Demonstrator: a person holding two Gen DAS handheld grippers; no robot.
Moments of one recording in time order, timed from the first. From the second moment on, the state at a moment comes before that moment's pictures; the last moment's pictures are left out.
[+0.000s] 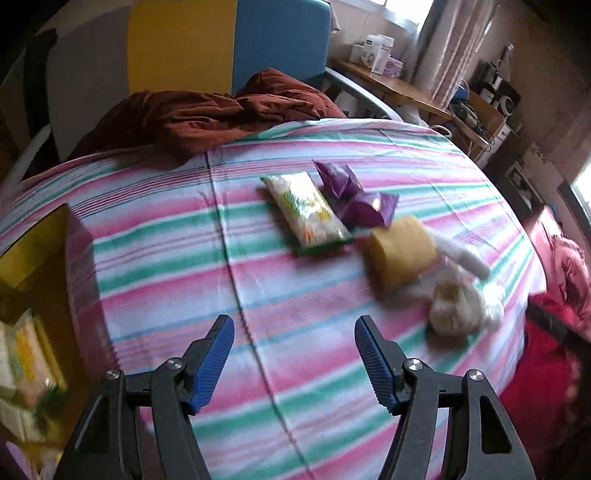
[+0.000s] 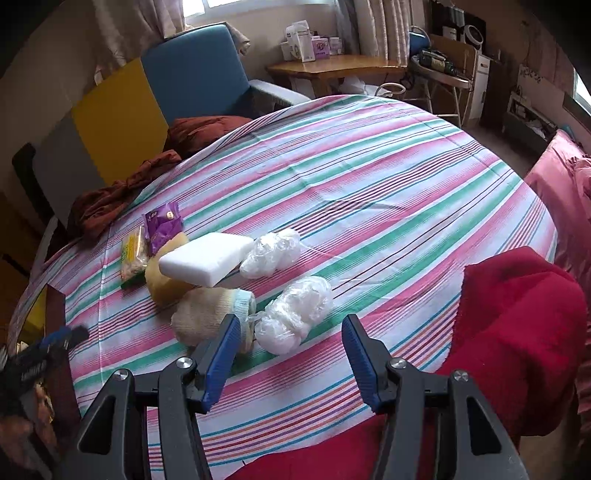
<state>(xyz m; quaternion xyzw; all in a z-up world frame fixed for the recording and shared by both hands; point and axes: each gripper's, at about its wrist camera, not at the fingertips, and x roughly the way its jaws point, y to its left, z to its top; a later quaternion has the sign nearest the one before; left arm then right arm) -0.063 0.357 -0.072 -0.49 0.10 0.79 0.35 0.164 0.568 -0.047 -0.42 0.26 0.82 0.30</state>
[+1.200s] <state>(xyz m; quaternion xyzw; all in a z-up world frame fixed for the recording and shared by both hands) -0.115 0.413 -0.117 -0.49 0.12 0.80 0.32 0.140 0.583 -0.051 -0.44 0.30 0.82 0.24</state>
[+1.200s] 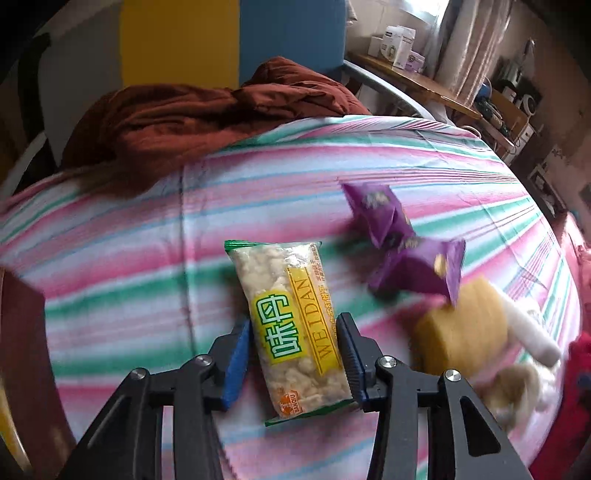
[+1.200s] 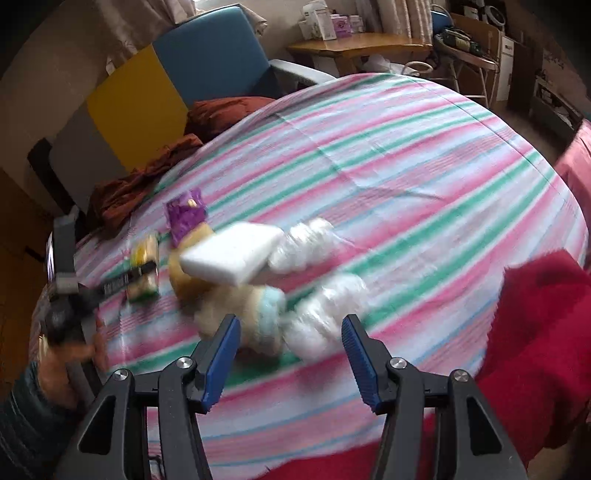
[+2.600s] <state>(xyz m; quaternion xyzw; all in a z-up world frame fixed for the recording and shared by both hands) -0.071 0.353 -0.118 -0.48 0.08 0.81 0.34 -0.086 0.551 -0.066 -0.49 0.16 0.85 0.11</state>
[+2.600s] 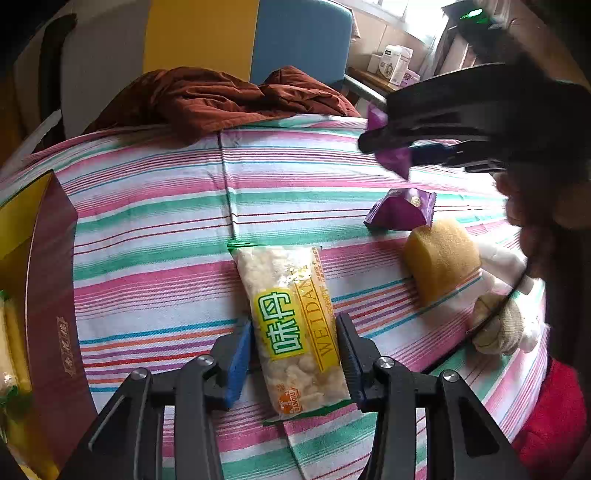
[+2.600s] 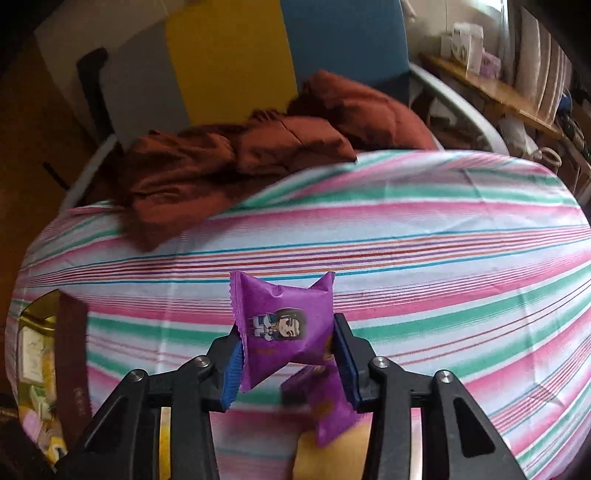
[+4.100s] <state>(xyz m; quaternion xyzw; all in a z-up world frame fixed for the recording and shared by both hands) -0.043 0.073 -0.016 -0.37 -0.03 0.91 0.18 -0.042 0.293 -0.018 -0.44 0.16 0.88 -0.10</state>
